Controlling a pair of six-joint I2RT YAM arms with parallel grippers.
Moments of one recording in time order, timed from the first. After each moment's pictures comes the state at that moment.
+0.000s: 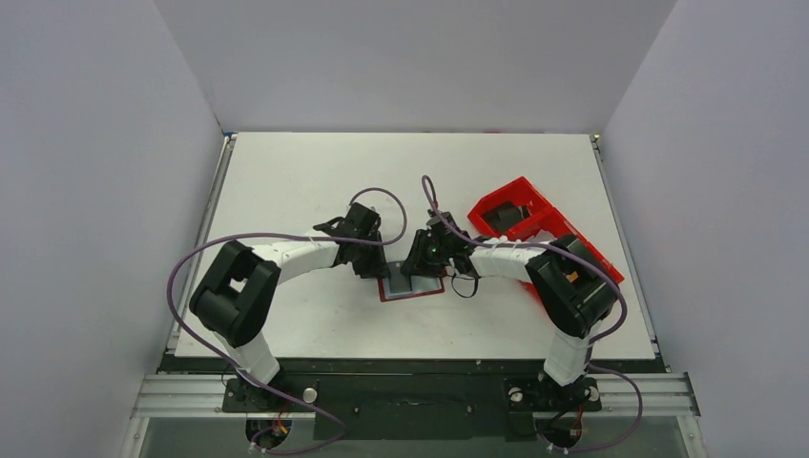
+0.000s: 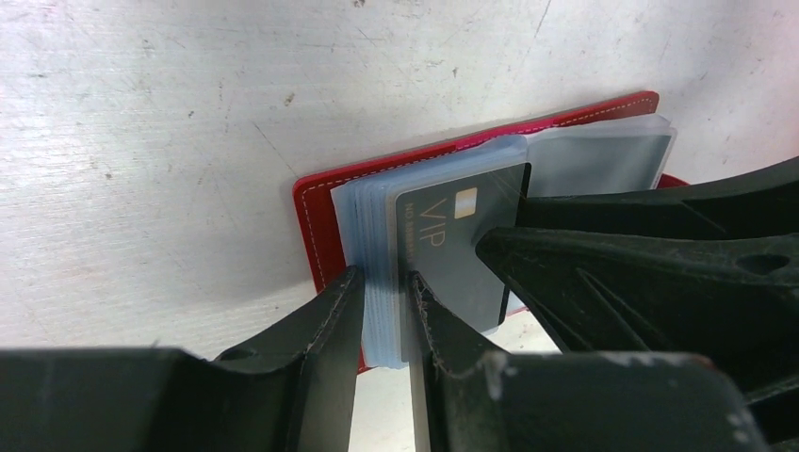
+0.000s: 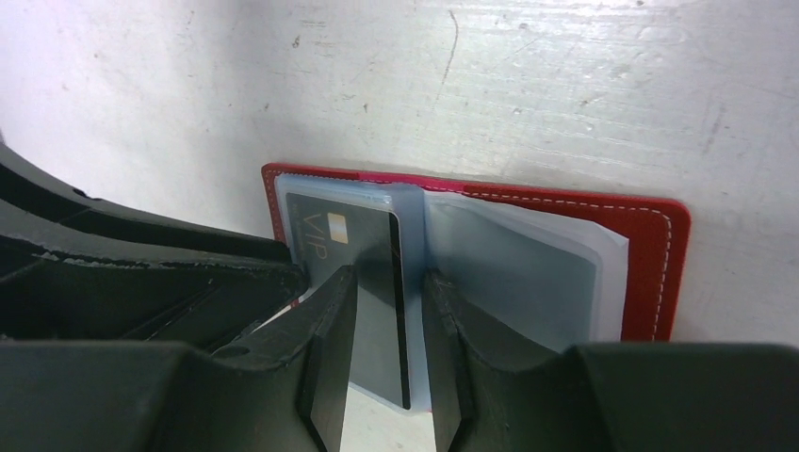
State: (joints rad) left arm -0.59 1.72 0.99 -0.34 0.12 -0.79; right arm 0.68 1.80 0.94 -0.01 -0.18 0.82
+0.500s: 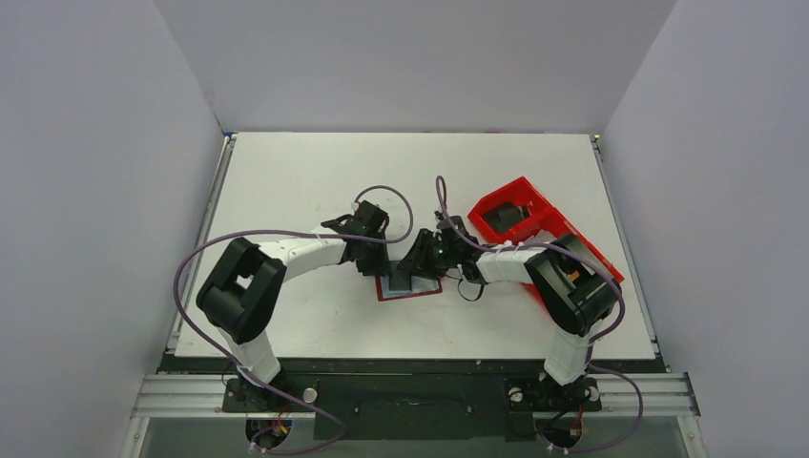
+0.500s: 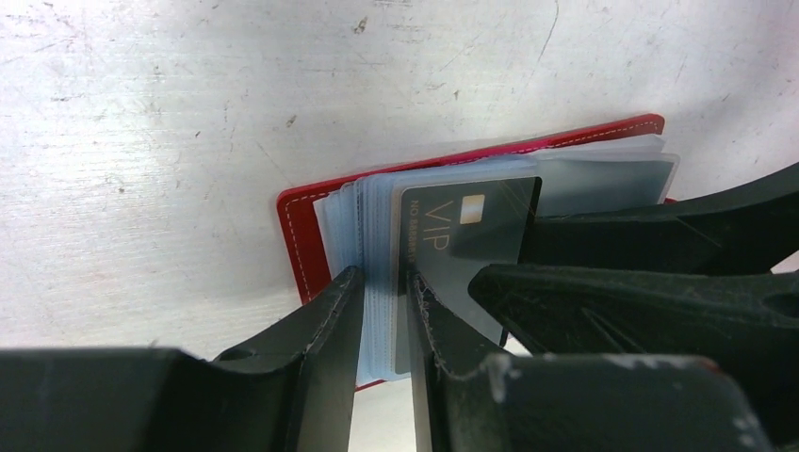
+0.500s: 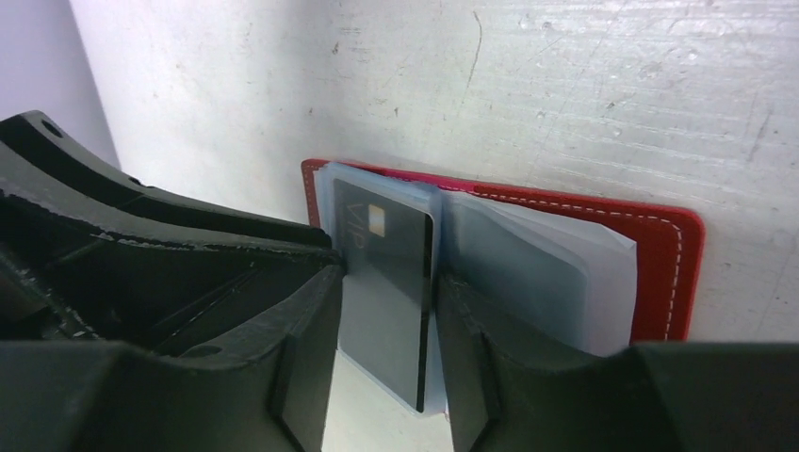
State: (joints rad) left arm -0.62 1.74 1.03 -0.38 0.04 -0.77; right arm 0.65 1.81 0.85 0.21 -0.29 0.92
